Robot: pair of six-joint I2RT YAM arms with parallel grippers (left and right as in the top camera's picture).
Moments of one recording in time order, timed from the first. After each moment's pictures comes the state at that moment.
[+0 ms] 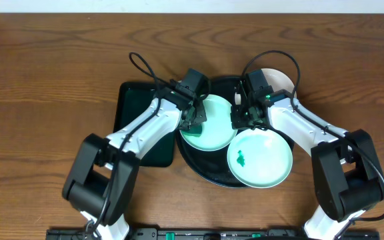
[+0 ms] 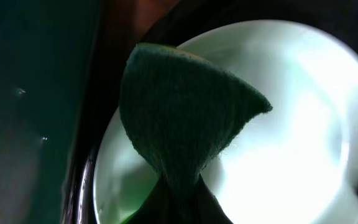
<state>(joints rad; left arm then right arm) -0.52 1.85 1.21 -0.63 0.00 -0.73 0.39 1.86 1.13 -0.54 -0.16 0.32</state>
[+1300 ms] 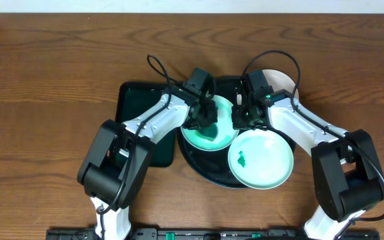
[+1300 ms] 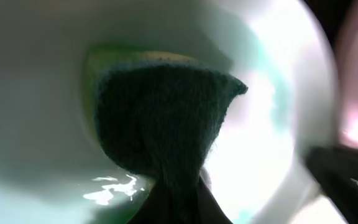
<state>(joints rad) -0.53 1.97 1.26 -0.53 0.32 -0.65 0.39 1.86 1.13 -0.55 -0.14 0.32</state>
